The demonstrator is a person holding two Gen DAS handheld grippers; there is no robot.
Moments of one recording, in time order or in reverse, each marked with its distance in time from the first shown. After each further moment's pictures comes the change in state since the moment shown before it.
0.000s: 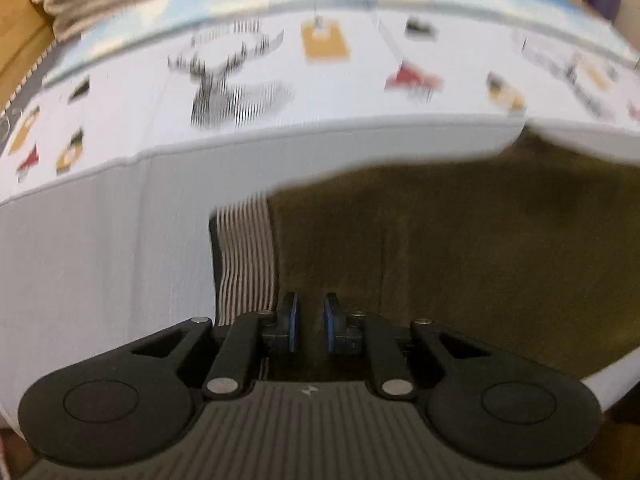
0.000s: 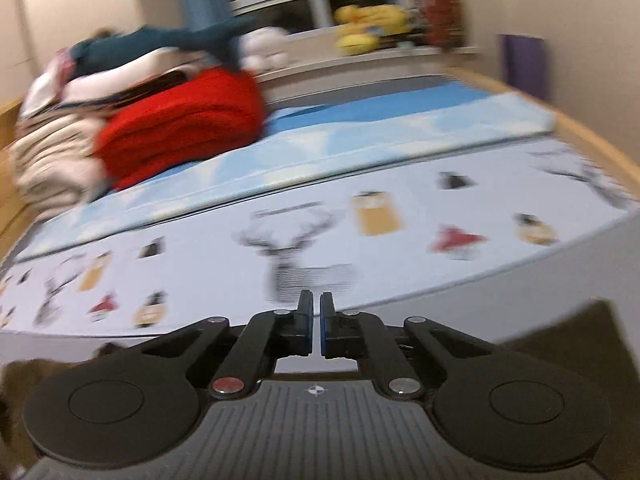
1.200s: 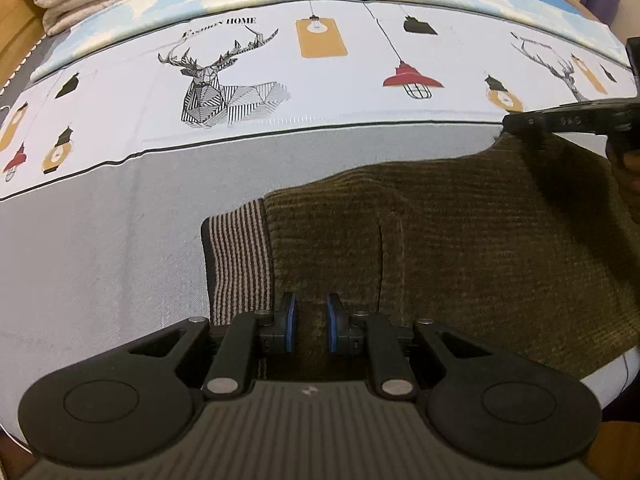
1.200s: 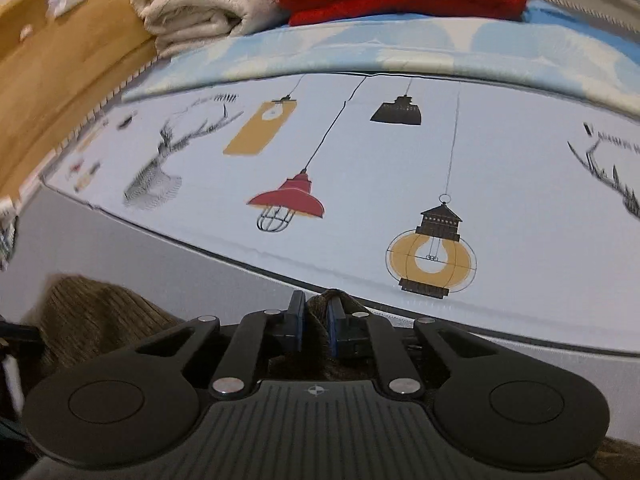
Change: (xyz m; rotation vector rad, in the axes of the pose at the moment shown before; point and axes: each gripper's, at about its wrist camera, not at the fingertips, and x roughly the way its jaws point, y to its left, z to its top) left arm 0.017 -0.002 0.010 0.007 0.059 -0.023; right arm 0.209 0.244 -0.047 -0.338 0.362 0.279
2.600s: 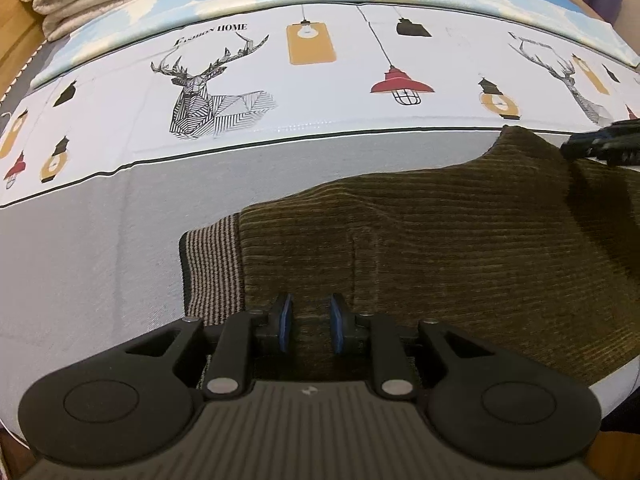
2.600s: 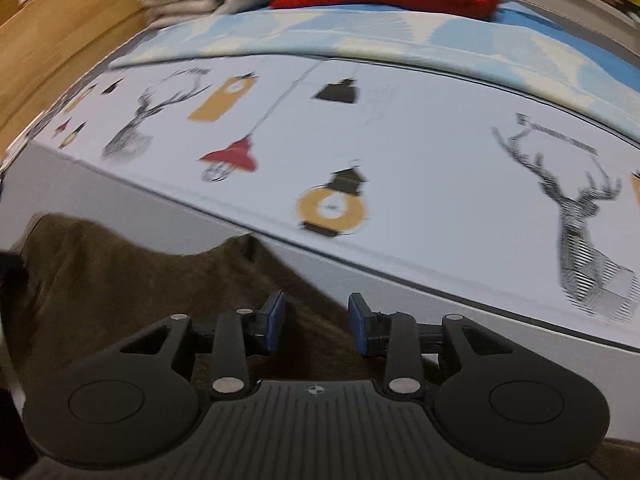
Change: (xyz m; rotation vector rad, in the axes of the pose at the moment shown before) left arm 0.000 -0.024 0.013 -0.004 0.000 0.022; right arm -0.055 -0.042 -0.025 -0.071 0.061 -0.031
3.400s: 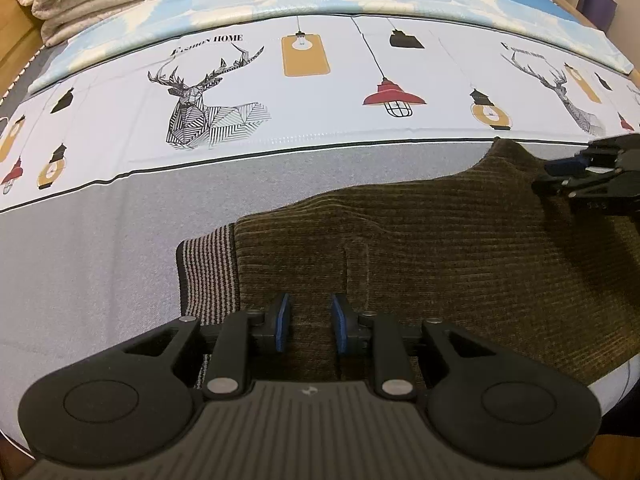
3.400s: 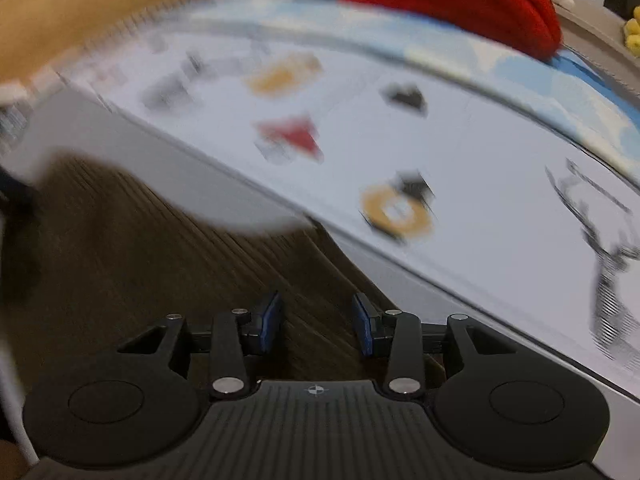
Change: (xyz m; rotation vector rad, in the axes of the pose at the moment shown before) left arm -0.008 0.000 0.000 -0.002 -0.032 -0.022; right arm 0.020 0.039 -0.006 -0.165 0.043 -0.073
